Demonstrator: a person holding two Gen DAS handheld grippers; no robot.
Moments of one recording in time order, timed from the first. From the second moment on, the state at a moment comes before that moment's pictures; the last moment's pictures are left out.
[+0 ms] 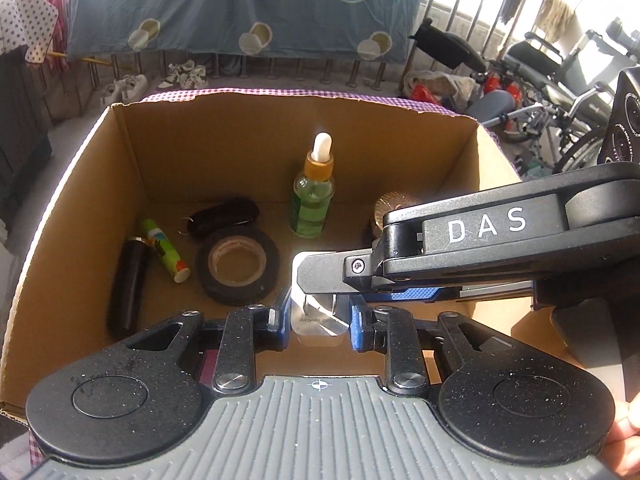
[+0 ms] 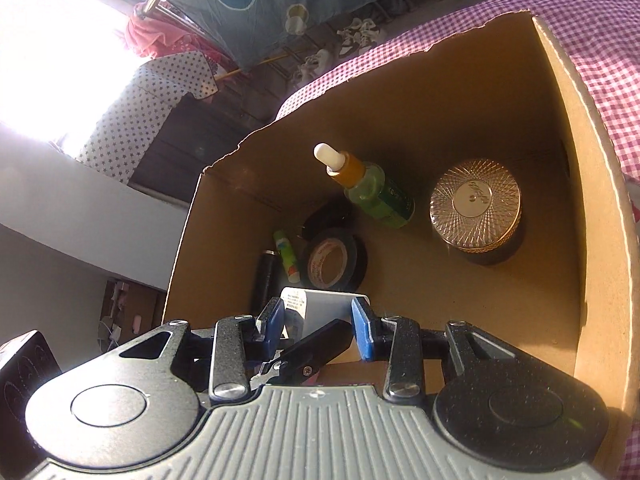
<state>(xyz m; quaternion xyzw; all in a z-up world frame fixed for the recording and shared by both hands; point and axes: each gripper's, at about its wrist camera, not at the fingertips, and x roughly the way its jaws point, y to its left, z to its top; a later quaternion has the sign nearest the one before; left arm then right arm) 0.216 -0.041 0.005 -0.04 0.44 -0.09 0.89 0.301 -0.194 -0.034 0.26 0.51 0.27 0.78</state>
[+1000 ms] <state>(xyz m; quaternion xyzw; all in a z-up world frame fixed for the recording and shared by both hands) 0.099 -0.033 0.070 -0.02 0.29 -0.17 0.94 0.121 -0.257 0.045 0.31 0.27 0.26 0.87</state>
